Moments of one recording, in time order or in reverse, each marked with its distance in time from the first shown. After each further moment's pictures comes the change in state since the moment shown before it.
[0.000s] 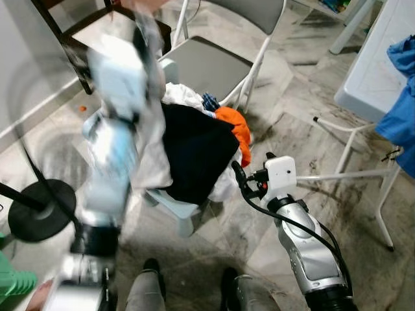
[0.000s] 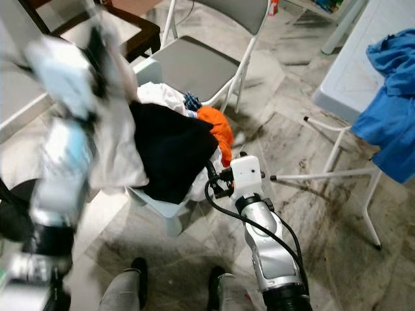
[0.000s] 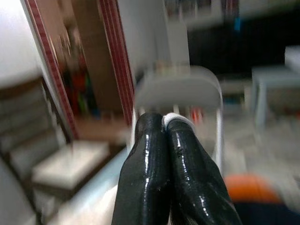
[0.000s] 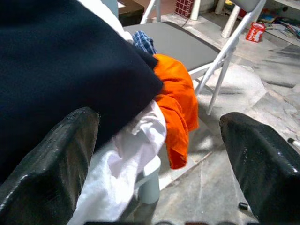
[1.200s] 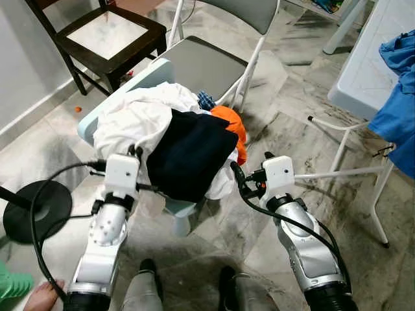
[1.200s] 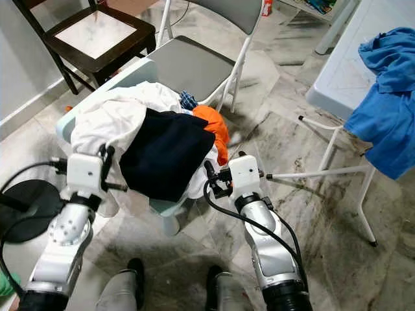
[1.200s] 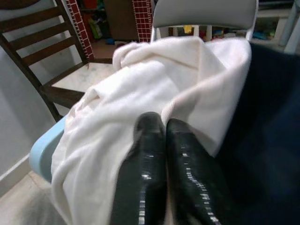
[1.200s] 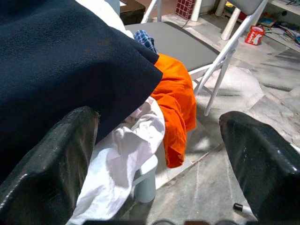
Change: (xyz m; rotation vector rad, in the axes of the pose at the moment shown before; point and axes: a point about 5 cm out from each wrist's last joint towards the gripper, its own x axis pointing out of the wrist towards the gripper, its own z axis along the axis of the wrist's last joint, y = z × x) left arm -0.038 0.016 -0.054 -0.018 0.311 0.097; right arm 0.003 0.001 0.000 -0.020 -0.006 0.016
